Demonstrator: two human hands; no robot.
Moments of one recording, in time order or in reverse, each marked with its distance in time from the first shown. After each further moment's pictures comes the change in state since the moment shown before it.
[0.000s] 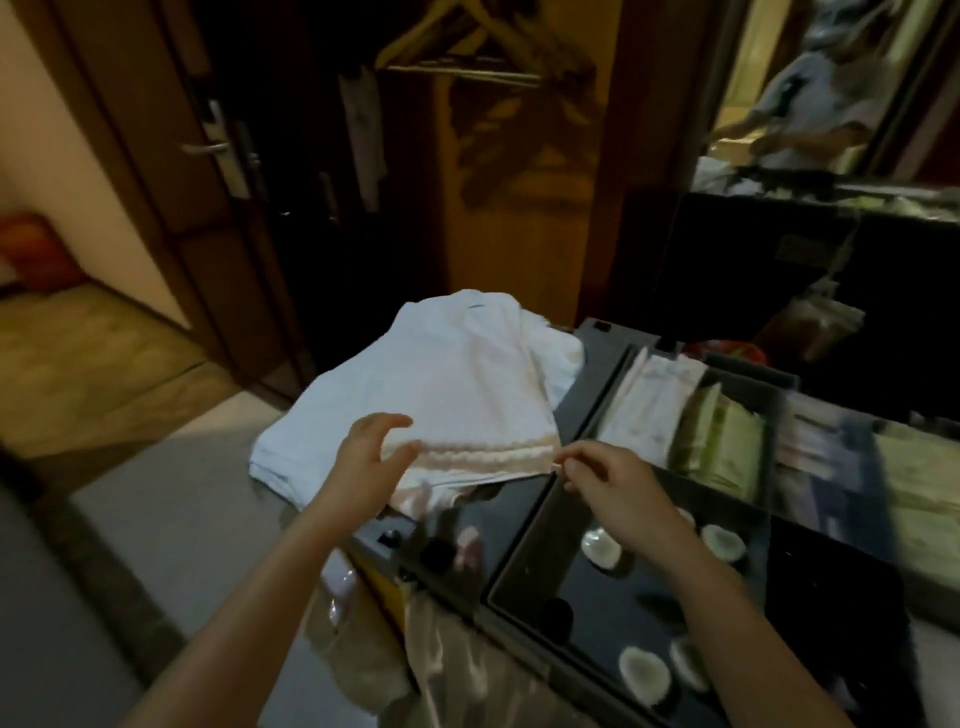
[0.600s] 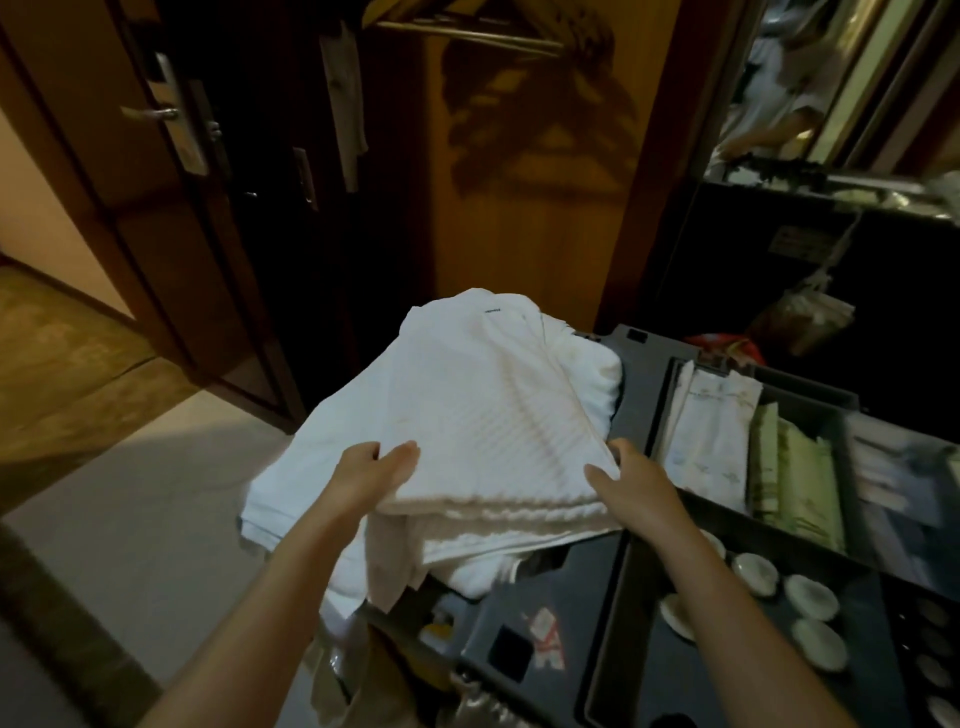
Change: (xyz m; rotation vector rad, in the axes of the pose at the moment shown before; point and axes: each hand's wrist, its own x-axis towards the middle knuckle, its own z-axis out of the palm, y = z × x) left_hand 0.102 -0.066 -0.015 -0.345 -0.089 -0.357; right_hand 0.107 0.022 0.056 -0.264 0.029 0.439
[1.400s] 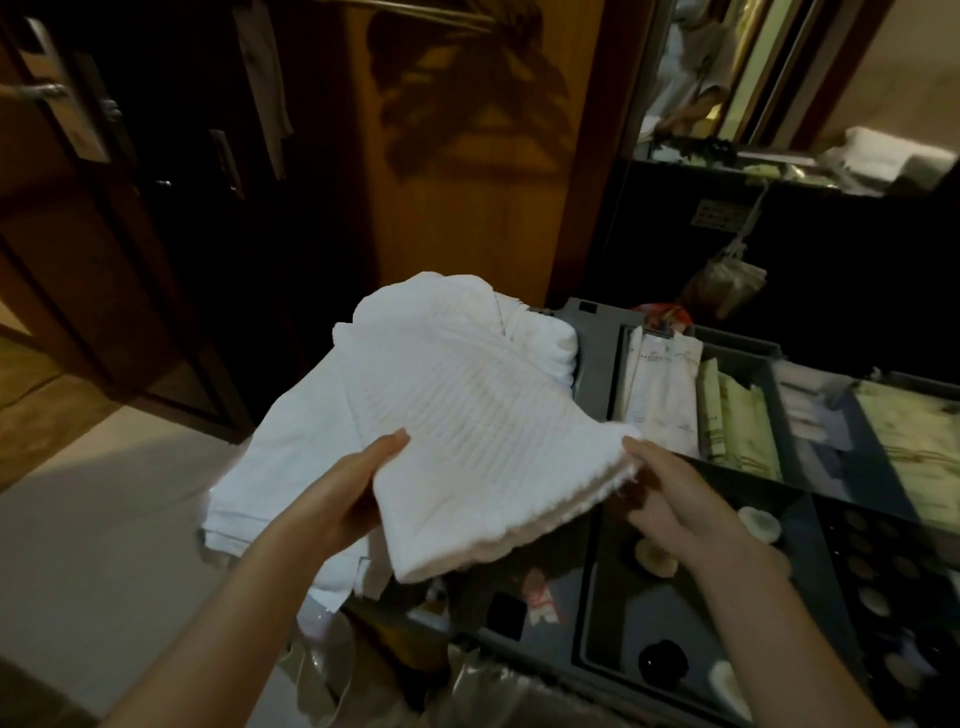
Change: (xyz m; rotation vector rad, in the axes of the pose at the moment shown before) left_hand -0.027 0.010 -0.001 -0.511 -0.439 -0.221; right_hand -0.070 0.013 -0.019 1.285 0.011 0.322
